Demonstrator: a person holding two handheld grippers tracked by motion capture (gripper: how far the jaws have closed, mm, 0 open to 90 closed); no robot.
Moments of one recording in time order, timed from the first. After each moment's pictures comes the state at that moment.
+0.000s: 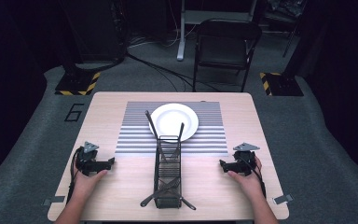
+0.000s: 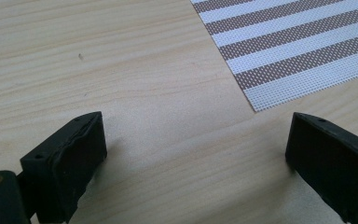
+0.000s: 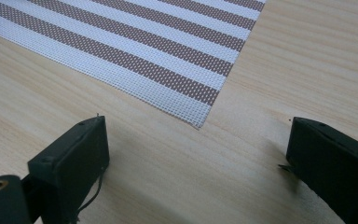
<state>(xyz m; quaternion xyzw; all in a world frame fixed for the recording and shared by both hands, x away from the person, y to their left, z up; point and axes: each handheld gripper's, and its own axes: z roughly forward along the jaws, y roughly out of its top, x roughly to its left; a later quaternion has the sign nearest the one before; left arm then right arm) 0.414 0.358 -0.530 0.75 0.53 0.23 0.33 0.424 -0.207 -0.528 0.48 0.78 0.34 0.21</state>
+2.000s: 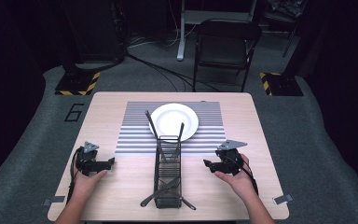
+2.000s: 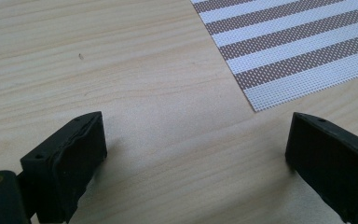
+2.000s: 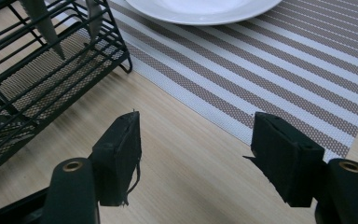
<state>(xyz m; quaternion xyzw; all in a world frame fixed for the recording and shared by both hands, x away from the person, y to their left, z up) 0.413 0.358 -0.530 0.75 0.53 0.23 0.33 0.398 -0.147 -0.467 0.40 0.82 0.38 0.15</state>
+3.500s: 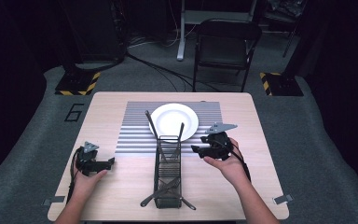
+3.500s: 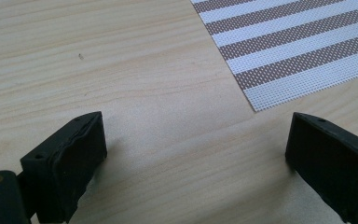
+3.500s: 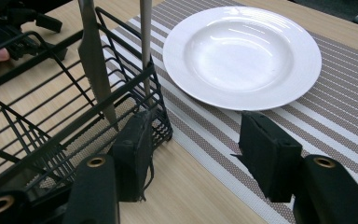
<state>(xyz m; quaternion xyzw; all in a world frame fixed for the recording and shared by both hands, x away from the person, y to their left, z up) 0.413 0.358 -0.530 0.75 0.53 0.23 0.33 0.416 -0.105 -0.405 0.36 0.83 0.41 0.13</state>
